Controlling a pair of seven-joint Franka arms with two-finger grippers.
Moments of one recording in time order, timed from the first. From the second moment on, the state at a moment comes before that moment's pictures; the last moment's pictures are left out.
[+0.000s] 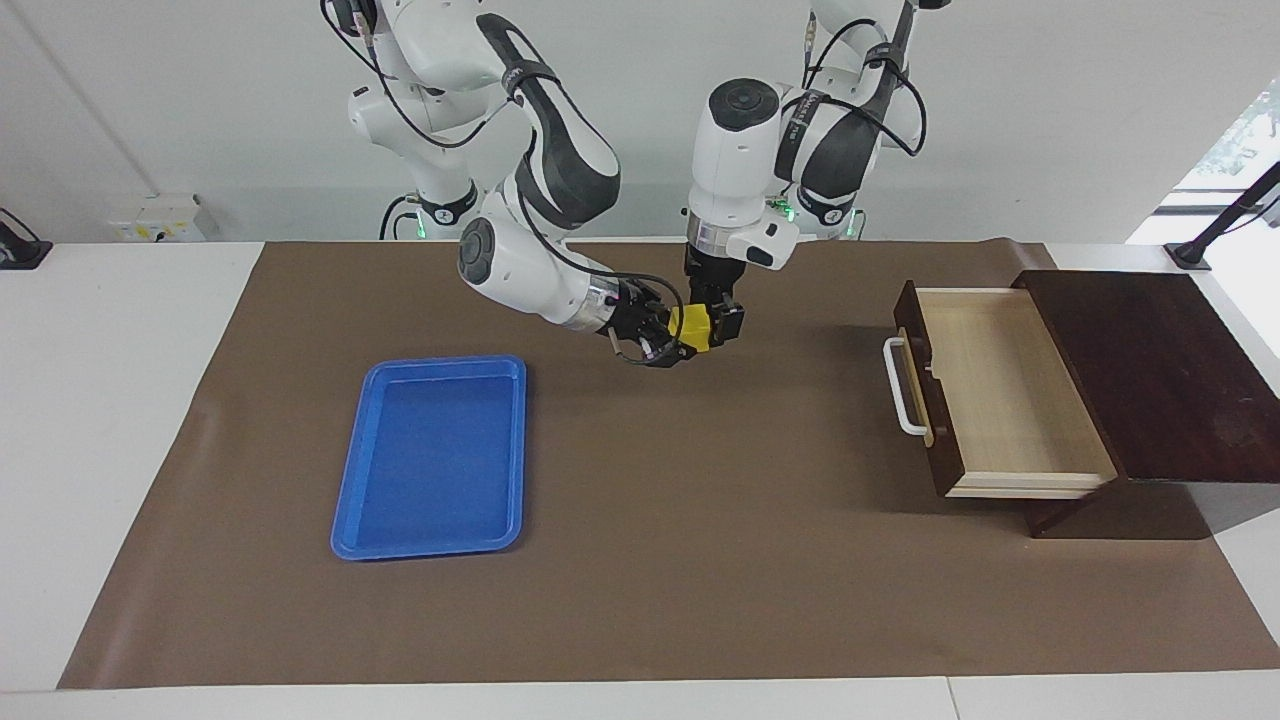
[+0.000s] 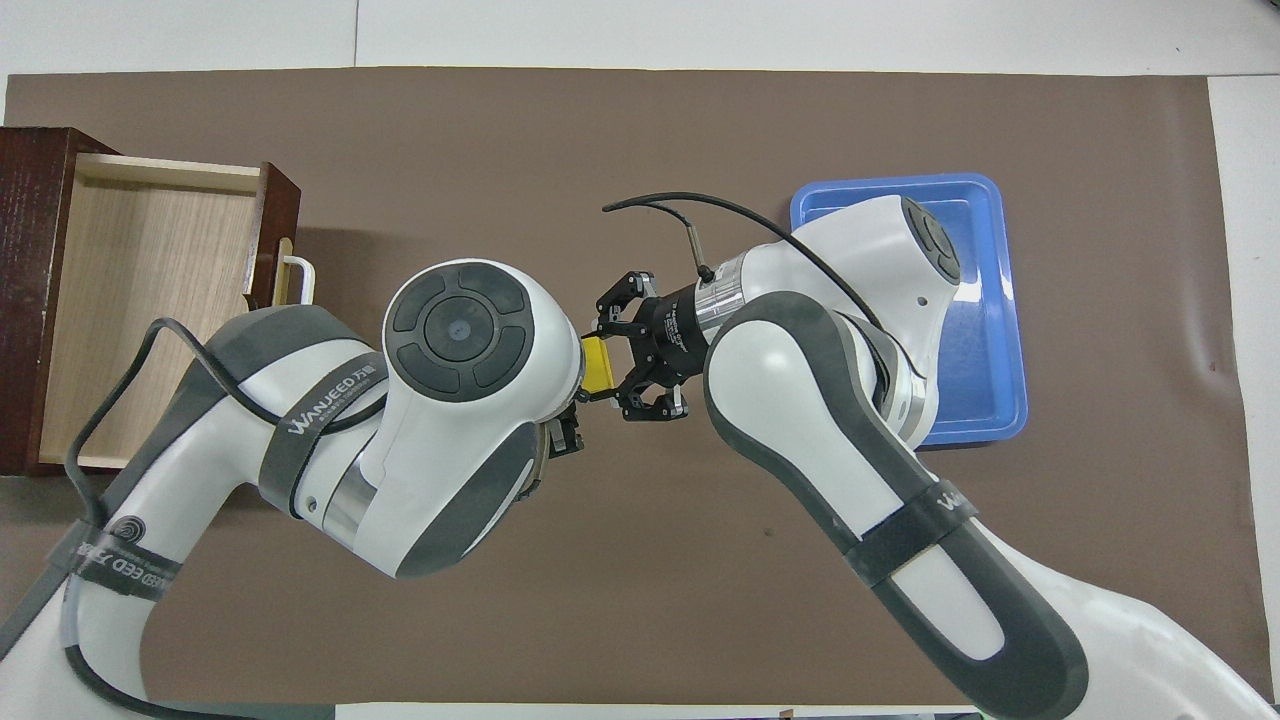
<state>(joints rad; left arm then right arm) -0.60 0.11 -0.06 -1.80 0.02 1.95 -2.44 0.43 0.29 0.04 -1.80 0.92 2.10 1.34</state>
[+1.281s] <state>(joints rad) -0.08 0.10 -0.06 -1.94 0.06 2.07 -1.59 0.02 0.33 0.03 -1.72 0.77 1.92 1.23</state>
